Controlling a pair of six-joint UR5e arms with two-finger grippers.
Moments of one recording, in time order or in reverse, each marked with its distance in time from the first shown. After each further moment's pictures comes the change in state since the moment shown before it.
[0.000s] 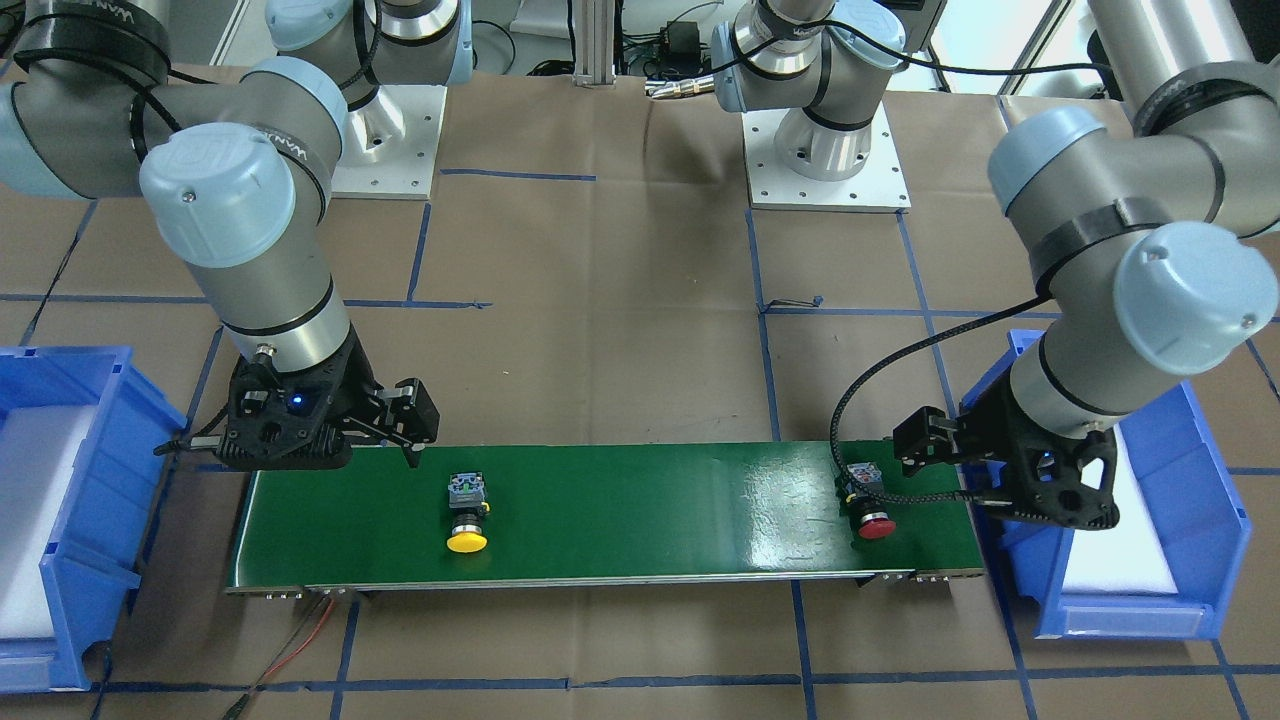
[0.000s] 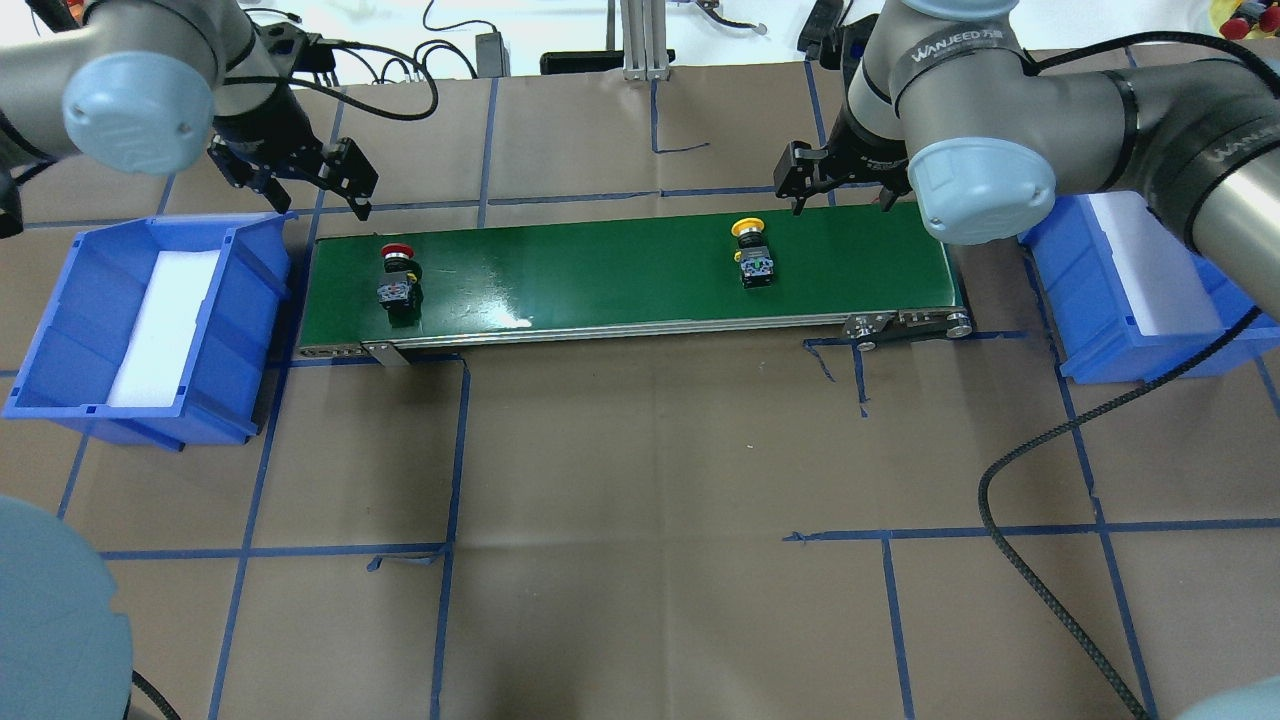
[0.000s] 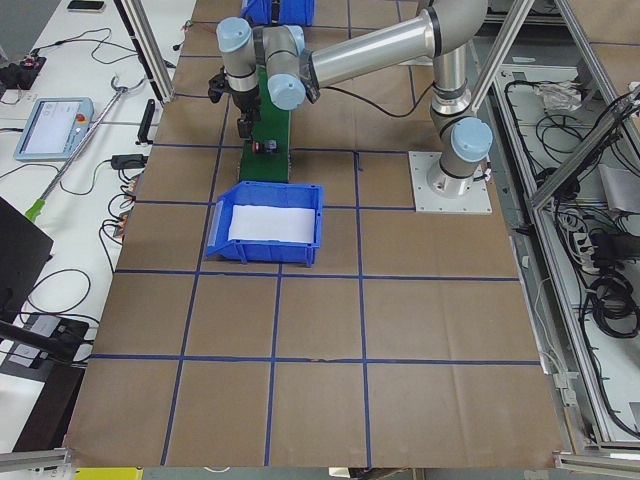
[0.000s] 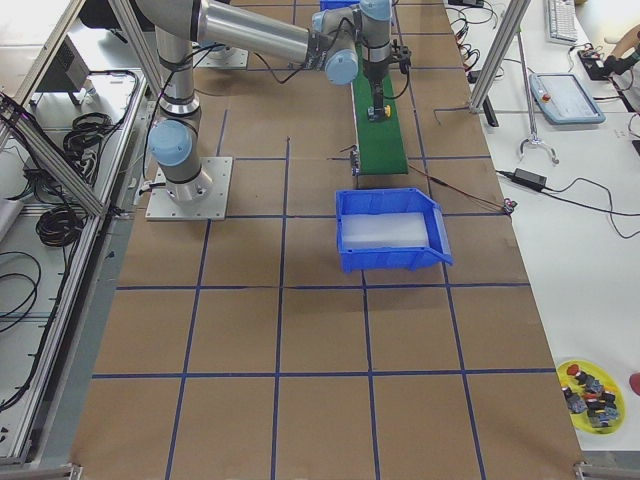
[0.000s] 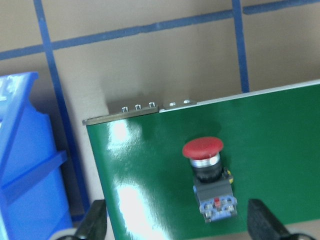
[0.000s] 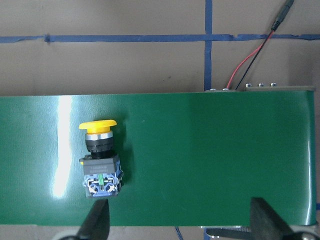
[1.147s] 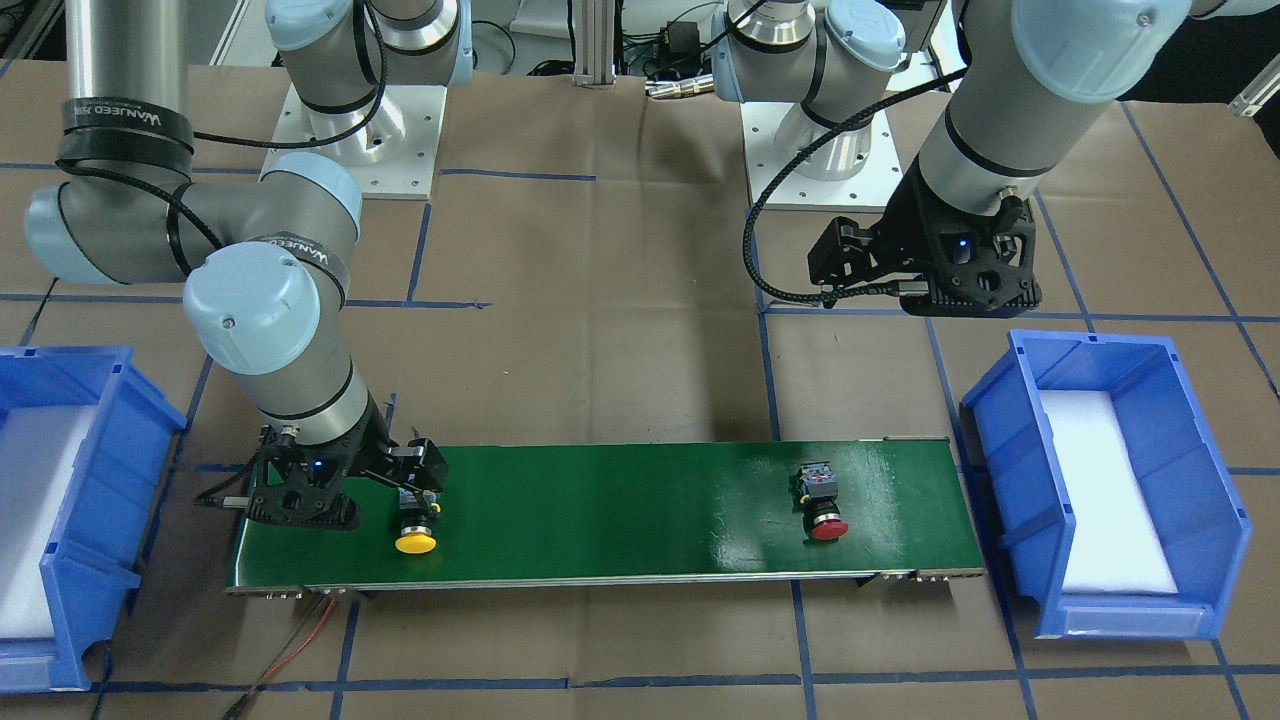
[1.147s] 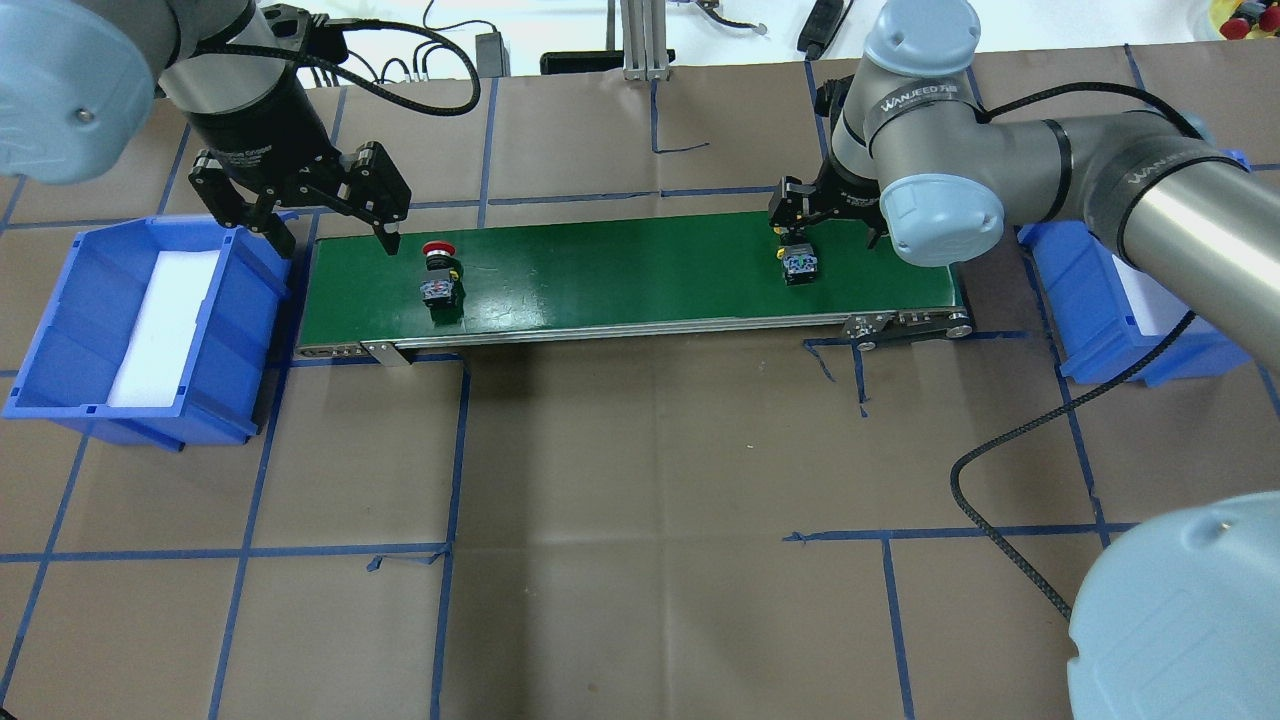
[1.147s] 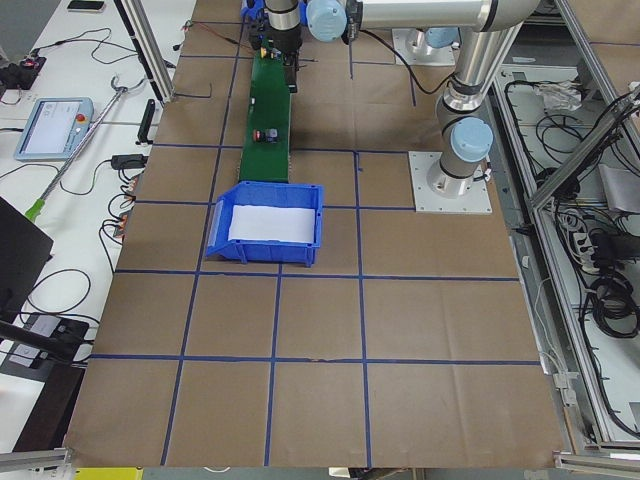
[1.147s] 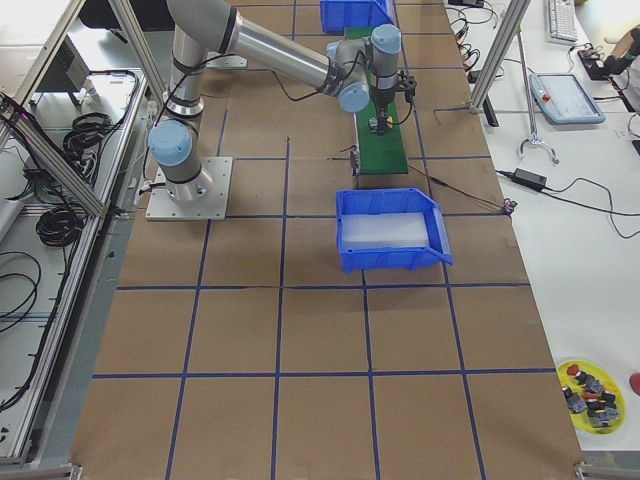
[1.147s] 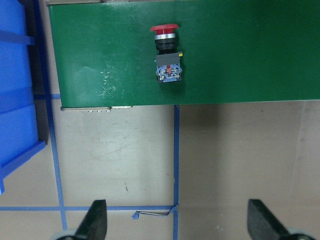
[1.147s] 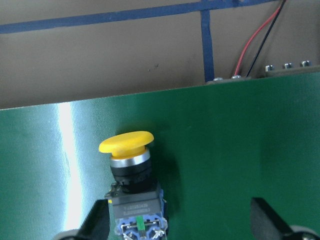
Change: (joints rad) left arm -0.125 0.260 -0.100 -0.220 -0.009 -0.244; right arm -0.007 0.109 0.025 -0.038 0.004 0.086
